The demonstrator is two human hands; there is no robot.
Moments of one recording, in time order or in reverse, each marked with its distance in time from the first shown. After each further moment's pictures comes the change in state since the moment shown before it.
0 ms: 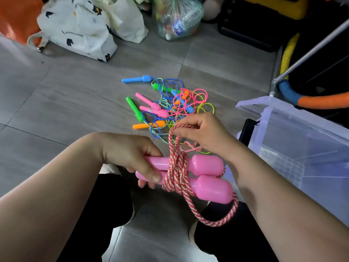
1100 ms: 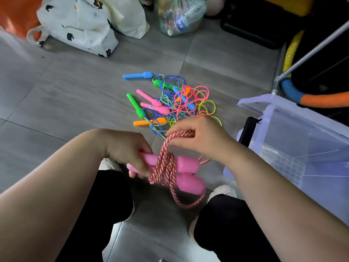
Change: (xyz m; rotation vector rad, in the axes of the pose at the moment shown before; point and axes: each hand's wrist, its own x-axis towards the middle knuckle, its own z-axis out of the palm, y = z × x) left_hand 0.007 -0.018 -0.007 0.102 0.143 -0.189; right_hand -0.011 -0.008 0.007 -0.276 -0.068 -0.058
